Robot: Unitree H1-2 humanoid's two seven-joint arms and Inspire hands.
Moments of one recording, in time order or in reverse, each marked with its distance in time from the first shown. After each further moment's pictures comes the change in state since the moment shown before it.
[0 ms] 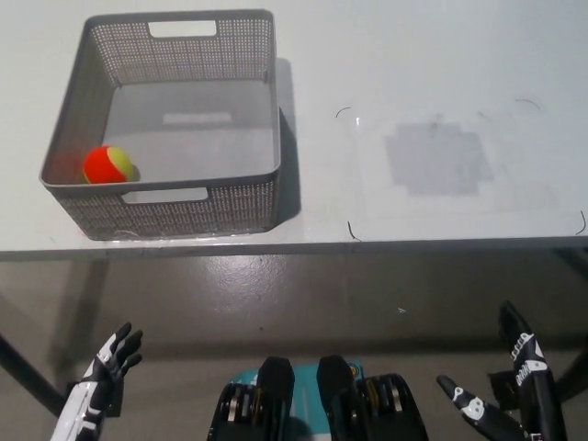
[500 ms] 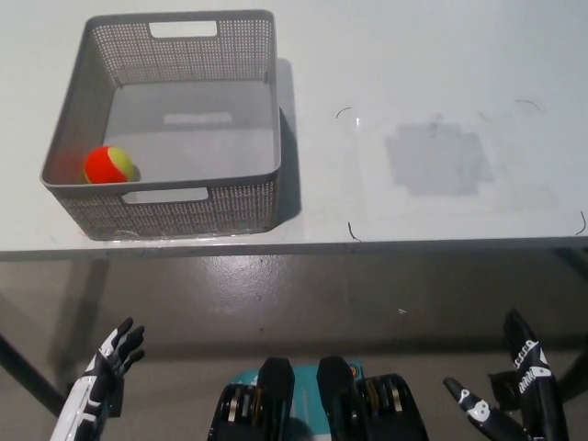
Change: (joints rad) left_arm -0.015 0.000 0.001 0.029 -0.023 0.001 -0.015; right_arm -0.004 0.007 -0.022 0.055 0.036 -0.018 0.018
